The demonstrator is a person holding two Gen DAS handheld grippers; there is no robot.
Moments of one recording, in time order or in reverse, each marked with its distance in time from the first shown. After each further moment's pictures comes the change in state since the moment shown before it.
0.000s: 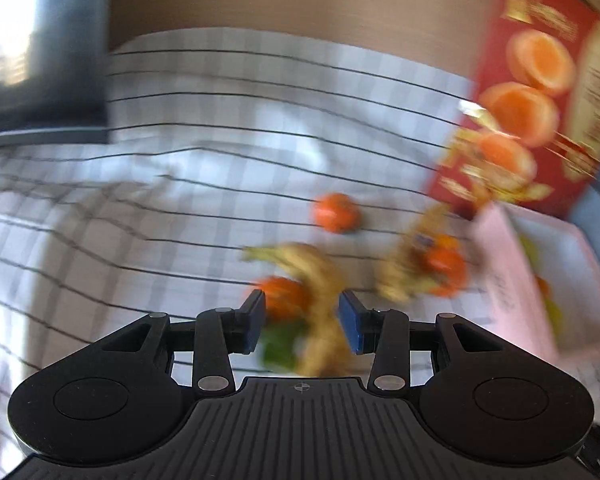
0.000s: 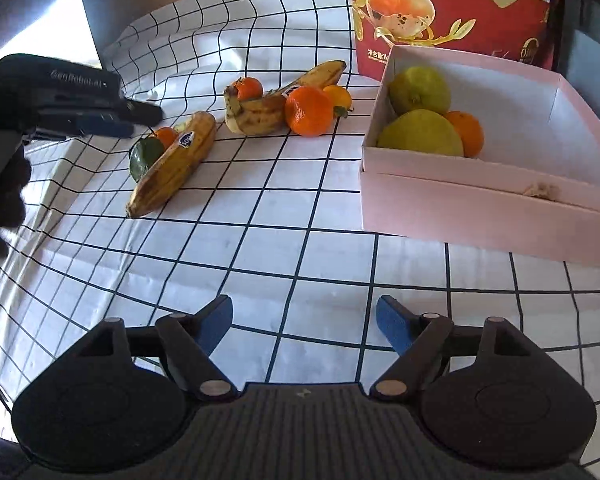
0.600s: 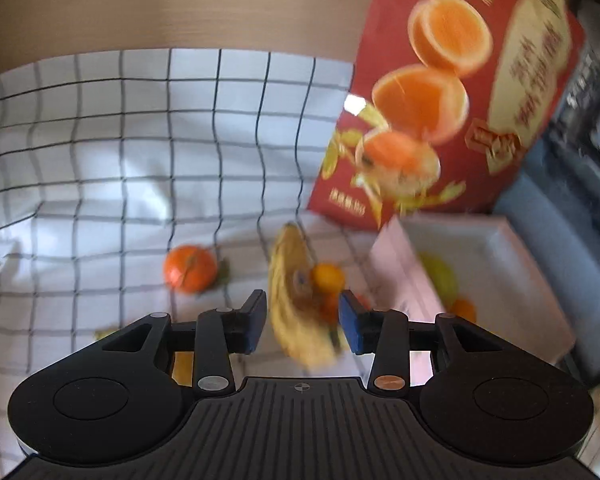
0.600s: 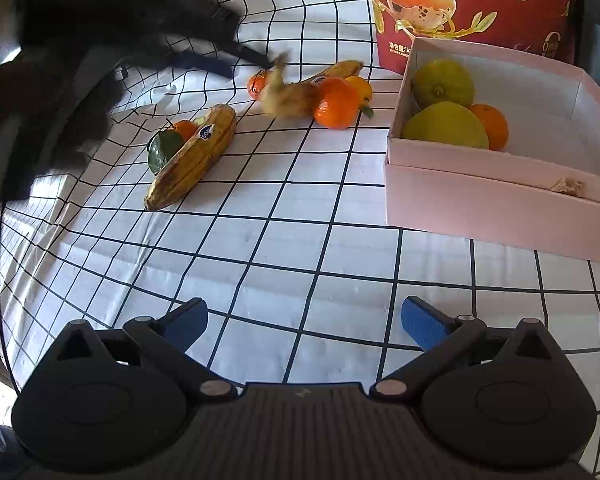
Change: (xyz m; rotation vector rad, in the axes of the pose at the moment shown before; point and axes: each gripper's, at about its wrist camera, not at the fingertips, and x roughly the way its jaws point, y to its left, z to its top) left arm 0.052 -0.077 0.062 0.172 0.055 -0.293; right arm 0.006 0.003 -0.002 -0.017 0.011 0.061
